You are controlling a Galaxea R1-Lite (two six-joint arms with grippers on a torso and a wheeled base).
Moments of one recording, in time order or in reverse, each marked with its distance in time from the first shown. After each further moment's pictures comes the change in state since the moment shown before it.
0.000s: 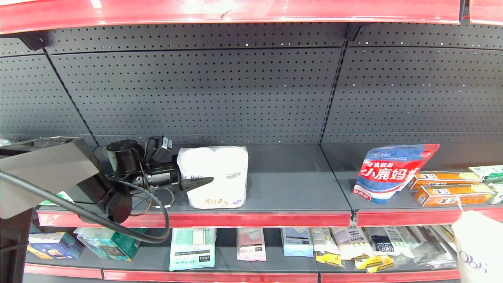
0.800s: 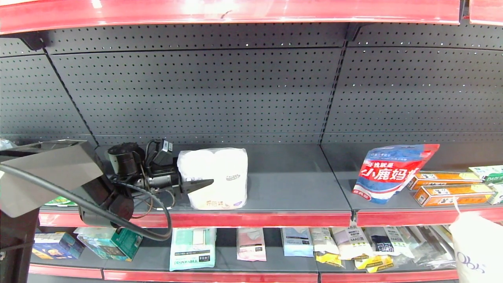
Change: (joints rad) left arm -0.002 0.035 0.000 -0.036 -0.020 0.001; right arm 0.000 0.016 0.004 0.000 0.000 0.000
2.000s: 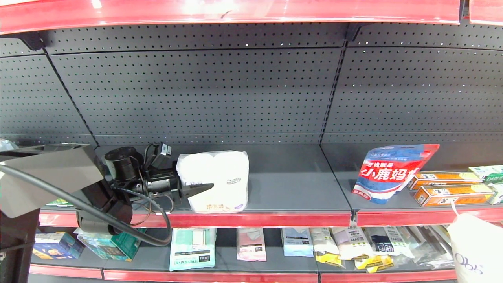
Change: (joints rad) left arm -0.007 -0.001 0.066 -0.096 0.005 -0.057; right arm 0.000 0.008 0.004 0.000 0.000 0.000
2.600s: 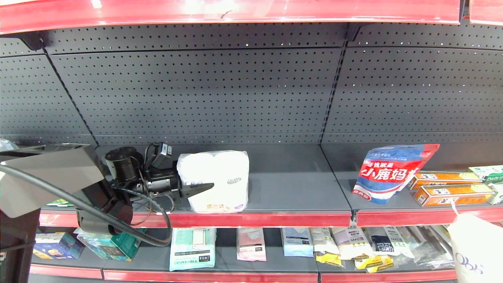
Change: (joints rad) left arm -0.002 0.000 0.000 -0.005 0.001 -0.002; right arm 0.000 0.000 -0.002 0.000 0.000 0.000
